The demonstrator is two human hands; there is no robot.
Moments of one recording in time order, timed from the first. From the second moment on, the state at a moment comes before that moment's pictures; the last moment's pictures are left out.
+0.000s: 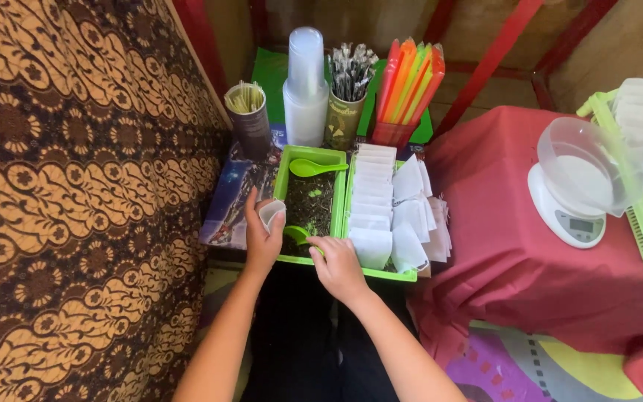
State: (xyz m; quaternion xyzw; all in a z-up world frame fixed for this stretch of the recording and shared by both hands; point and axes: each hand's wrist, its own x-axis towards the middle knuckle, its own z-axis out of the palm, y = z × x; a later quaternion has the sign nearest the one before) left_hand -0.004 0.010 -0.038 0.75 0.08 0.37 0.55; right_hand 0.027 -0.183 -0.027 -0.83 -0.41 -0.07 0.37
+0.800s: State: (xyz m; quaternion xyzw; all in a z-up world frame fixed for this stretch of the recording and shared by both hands) left_hand -0.005 0.009 -0.034 0.76 0.08 0.33 0.56; right_hand 0.029 -0.184 -0.026 -0.82 -0.41 -0.04 0.40
